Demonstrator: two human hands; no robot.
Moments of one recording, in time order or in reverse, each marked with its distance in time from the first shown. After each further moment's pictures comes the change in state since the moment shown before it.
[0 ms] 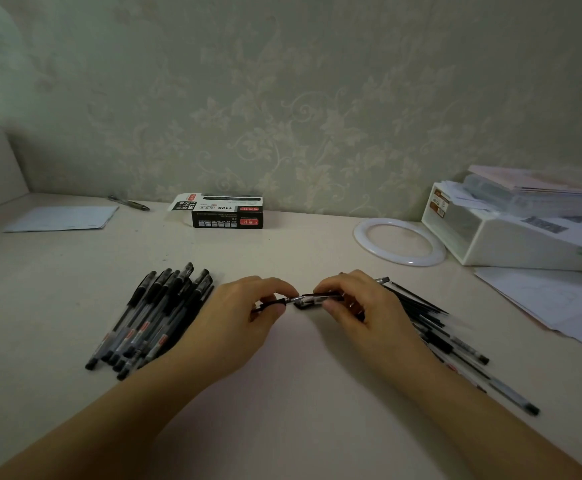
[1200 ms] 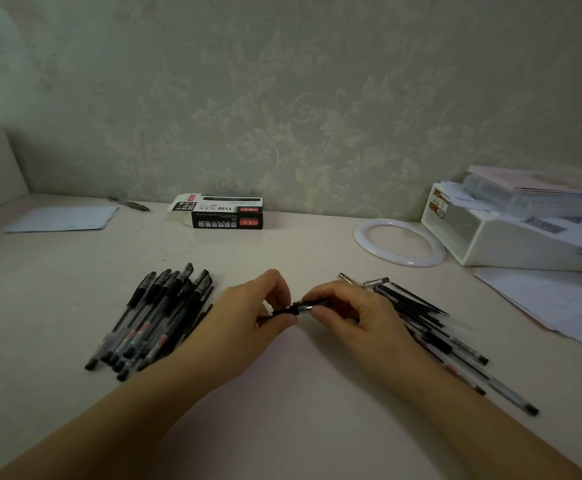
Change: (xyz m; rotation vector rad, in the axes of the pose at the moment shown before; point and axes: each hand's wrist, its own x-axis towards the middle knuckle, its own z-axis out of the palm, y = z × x) left_hand -0.002 0.008 -0.001 -0.055 -0.054 0.011; right_hand -0.003 -0.001 0.005 0.220 -0.075 0.083
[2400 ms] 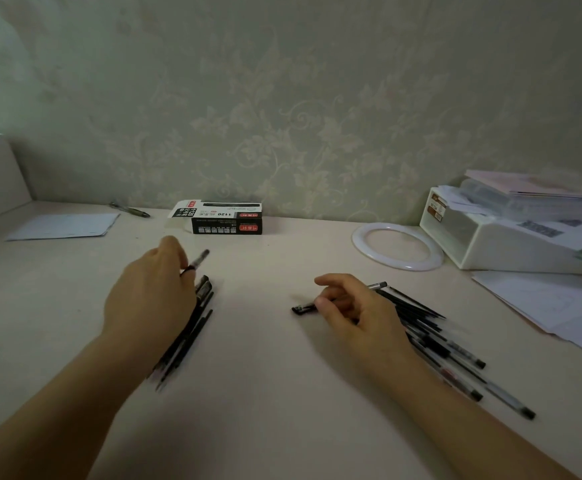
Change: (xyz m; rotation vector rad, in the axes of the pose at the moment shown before) left_hand 0.003 -0.028 -0.057 0.495 0.396 -0.393; right_hand 0.002 0.000 0.006 0.057 0.178 0.068
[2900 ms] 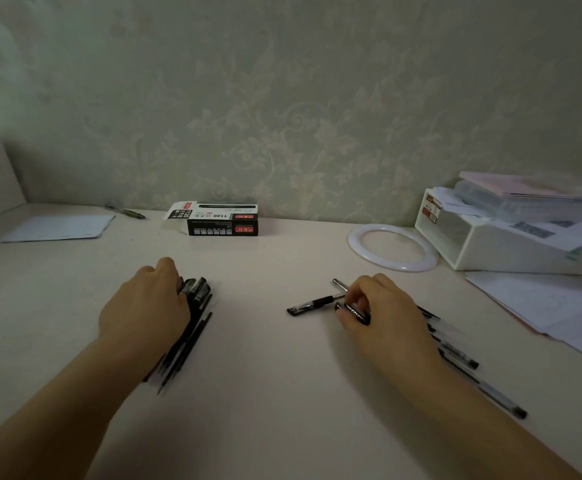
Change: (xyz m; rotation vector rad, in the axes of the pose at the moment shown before) left_hand -0.002 -0.006 0.006 0.130 -0.205 -0.064; right_hand -0.001 0.002 -0.026 -0.607 0.061 -0.007
